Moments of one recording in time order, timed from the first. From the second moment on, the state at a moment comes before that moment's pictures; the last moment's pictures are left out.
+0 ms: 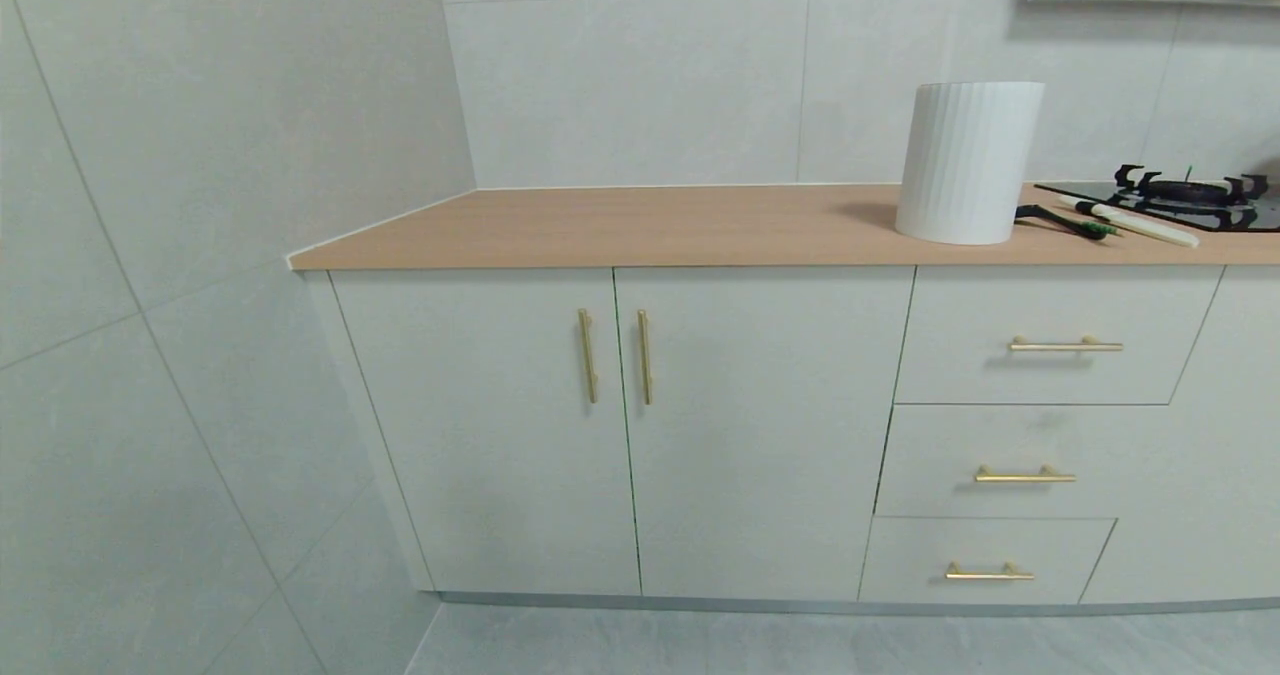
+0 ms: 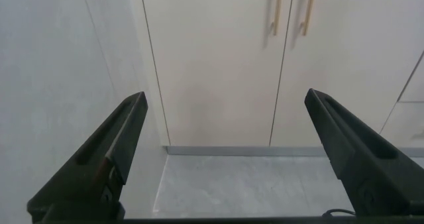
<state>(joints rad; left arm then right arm) 0.00 0.00 0.00 0.00 0.00 0.01 0.00 0.00 0.00 0.00 -0.03 0.01</state>
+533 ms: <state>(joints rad) 0.00 0.00 0.00 0.00 0.00 0.01 0.00 0.00 0.00 0.00 -0.03 0.01</state>
